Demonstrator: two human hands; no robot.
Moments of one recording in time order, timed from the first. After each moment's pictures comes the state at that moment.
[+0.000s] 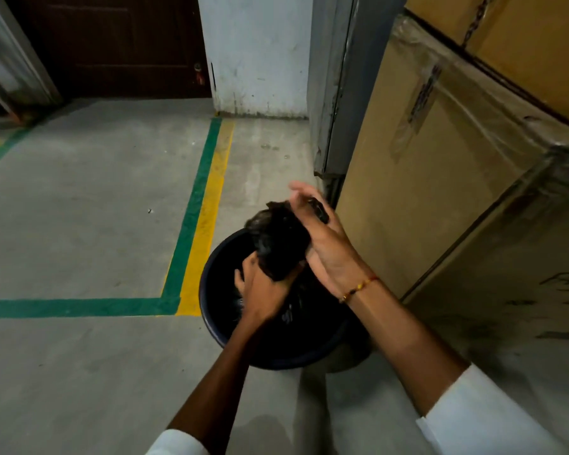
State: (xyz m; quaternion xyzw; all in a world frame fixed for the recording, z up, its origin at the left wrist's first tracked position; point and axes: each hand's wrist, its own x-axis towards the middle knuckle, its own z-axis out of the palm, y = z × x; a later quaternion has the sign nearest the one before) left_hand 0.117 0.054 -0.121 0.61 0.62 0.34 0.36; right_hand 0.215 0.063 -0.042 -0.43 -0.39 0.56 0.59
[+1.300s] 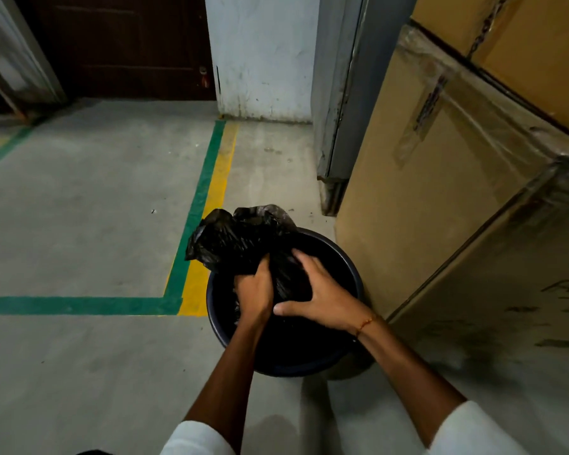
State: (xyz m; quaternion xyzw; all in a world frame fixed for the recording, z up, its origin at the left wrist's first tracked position) left_hand 0.113 0.062 -0.125 0.28 0.62 0.54 0.50; right_hand 0.243 0.037 -0.118 -0.59 -0.68 0.39 0.19
